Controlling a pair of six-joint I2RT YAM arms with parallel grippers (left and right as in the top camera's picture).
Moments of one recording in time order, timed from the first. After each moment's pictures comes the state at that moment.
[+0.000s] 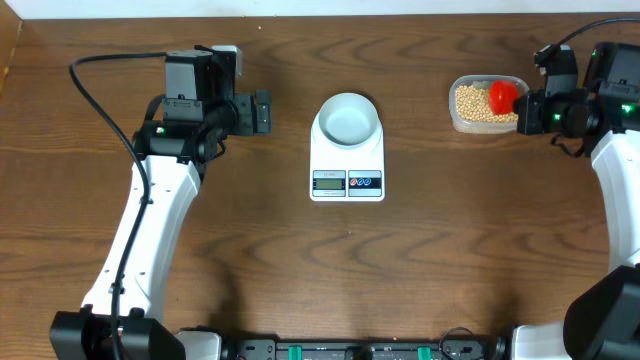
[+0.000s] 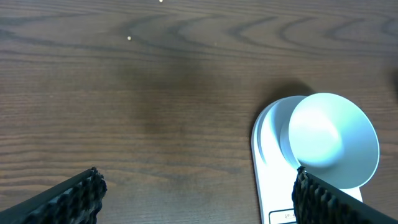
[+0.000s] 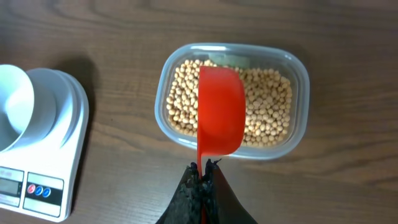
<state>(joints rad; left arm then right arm) -0.09 1.49 1.27 -0.58 0.13 -0.07 -0.20 1.61 1.36 -0.70 -0.36 -0.20</state>
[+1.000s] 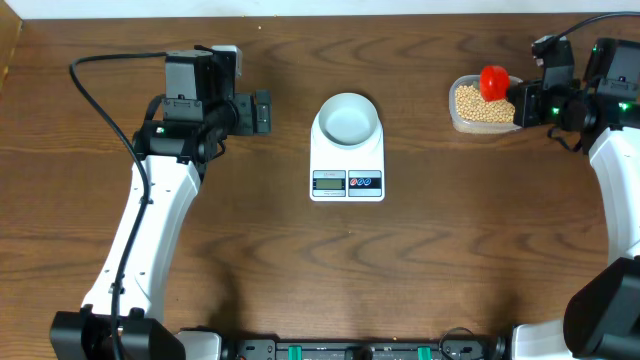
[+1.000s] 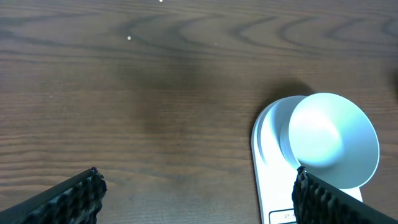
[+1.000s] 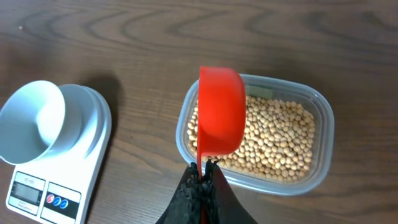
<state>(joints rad) -0.09 1.49 1.27 -0.58 0.13 -0.07 -0.20 1.64 1.36 -0.61 -0.47 -0.20</state>
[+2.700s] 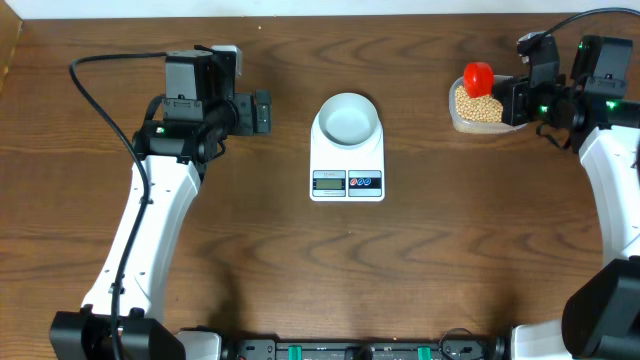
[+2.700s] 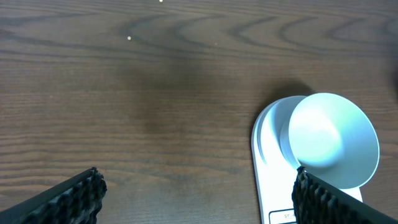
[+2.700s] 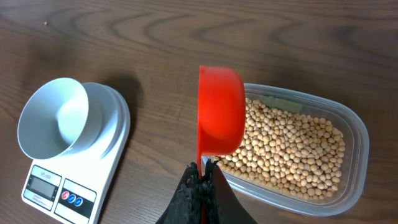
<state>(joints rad) -0.09 1.49 1.27 -0.58 0.13 -0.07 -0.15 1.64 1.36 -0.59 -0.50 -0.21</state>
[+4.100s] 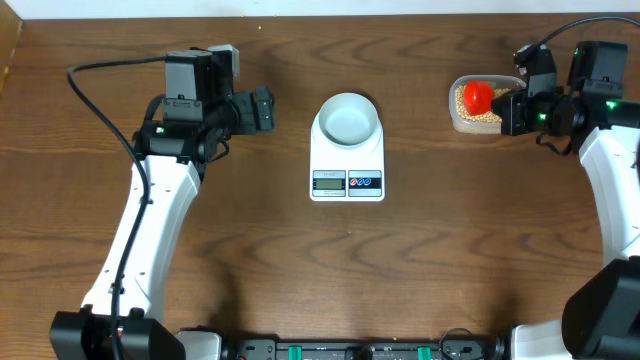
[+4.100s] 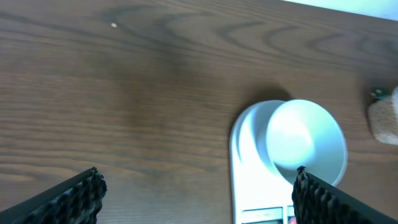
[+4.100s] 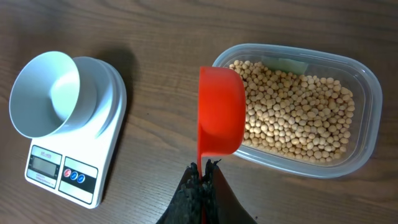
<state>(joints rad) -0.09 1.49 1.27 -0.58 0.19 -0.19 -0.15 1.64 1.36 -0.71 -0.46 -0.21</state>
